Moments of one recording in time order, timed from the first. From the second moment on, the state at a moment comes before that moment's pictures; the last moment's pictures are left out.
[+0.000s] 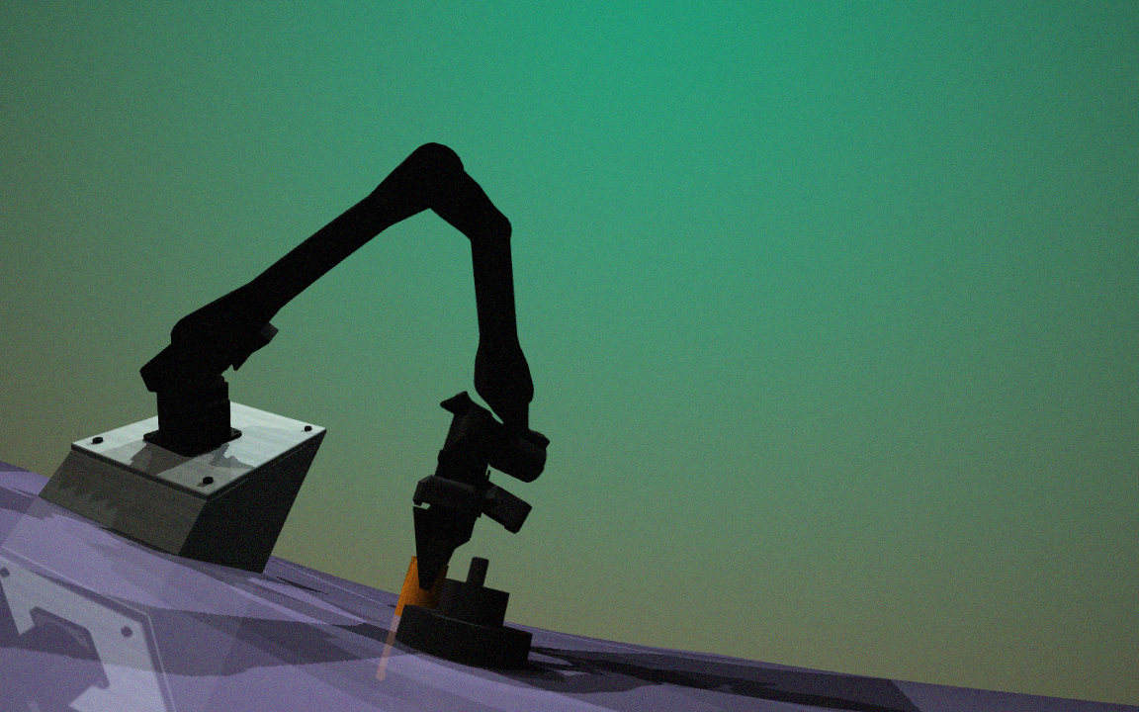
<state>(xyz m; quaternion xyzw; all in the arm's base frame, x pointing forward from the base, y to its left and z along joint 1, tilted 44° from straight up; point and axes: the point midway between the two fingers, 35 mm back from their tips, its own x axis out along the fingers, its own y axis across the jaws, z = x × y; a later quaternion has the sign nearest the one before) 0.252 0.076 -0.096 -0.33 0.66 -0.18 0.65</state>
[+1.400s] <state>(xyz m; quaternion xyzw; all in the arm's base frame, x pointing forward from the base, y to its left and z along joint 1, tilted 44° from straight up) 0.250 0.103 -0.075 -0.34 0.66 -0.18 0.64</state>
